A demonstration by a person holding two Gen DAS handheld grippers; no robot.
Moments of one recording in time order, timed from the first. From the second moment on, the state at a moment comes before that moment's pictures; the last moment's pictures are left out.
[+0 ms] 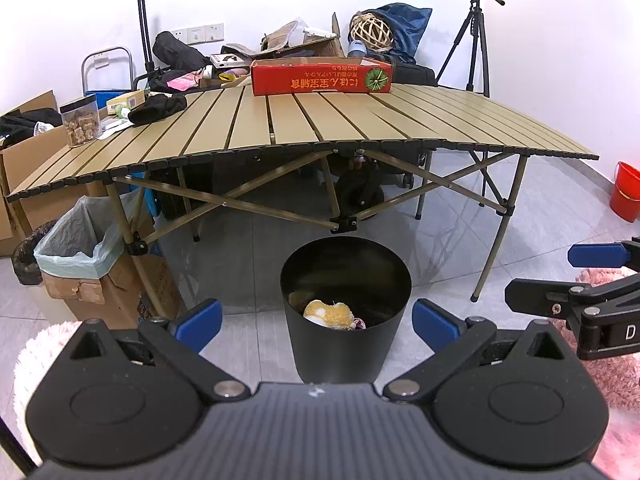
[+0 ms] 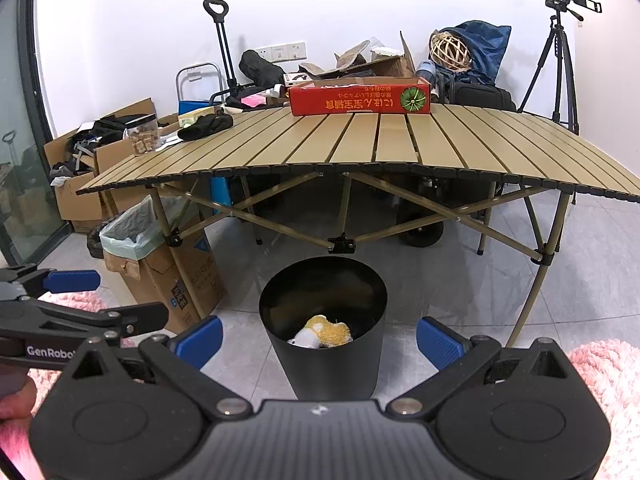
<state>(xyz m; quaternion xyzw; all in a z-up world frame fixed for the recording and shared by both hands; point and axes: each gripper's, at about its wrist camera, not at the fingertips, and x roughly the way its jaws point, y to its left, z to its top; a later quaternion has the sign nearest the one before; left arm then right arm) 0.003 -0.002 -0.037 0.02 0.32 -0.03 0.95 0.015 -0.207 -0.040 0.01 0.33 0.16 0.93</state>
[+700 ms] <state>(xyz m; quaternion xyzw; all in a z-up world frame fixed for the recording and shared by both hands) 0.002 -0.003 -0.035 0.02 0.32 -0.03 0.95 0.015 -0.207 -0.040 0.01 0.33 0.16 0.93</state>
